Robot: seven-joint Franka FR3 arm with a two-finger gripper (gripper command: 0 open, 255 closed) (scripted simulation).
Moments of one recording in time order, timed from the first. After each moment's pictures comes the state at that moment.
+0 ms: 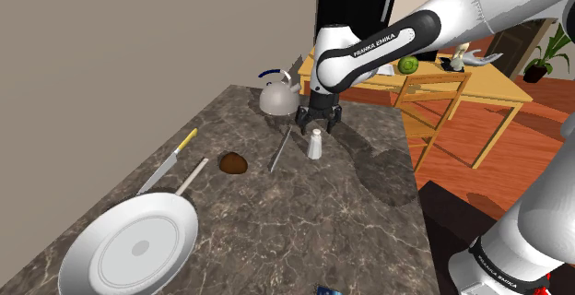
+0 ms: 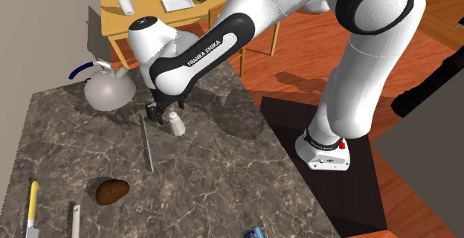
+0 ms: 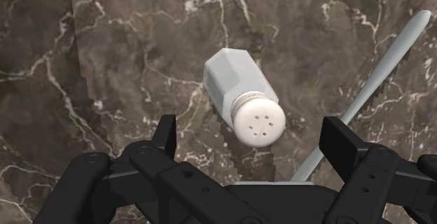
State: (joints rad) arm -0.05 0.11 0.20 -2.12 0.06 2.25 0.56
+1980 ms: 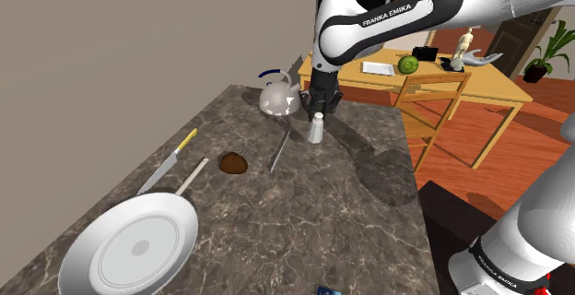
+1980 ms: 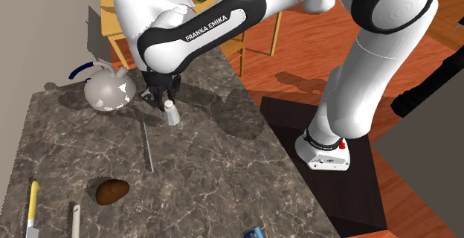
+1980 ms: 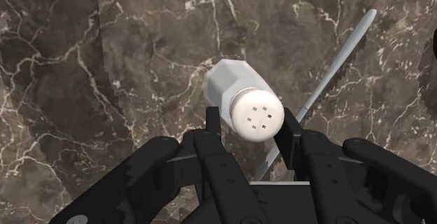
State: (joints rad) arm -0.05 0.04 0.20 -2.03 0.07 2.09 0.57
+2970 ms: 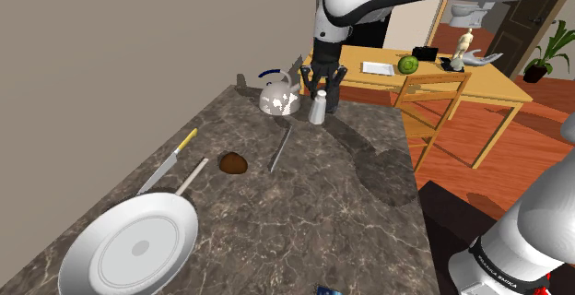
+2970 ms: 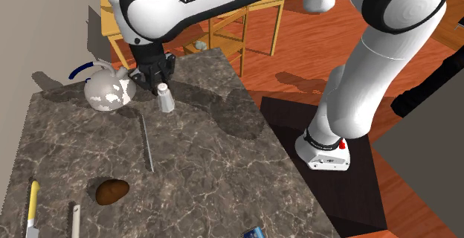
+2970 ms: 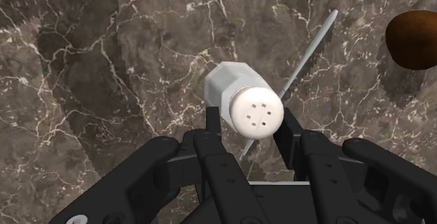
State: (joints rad) arm -0.05 -0.01 0.20 -1.88 0.08 1.89 0.57
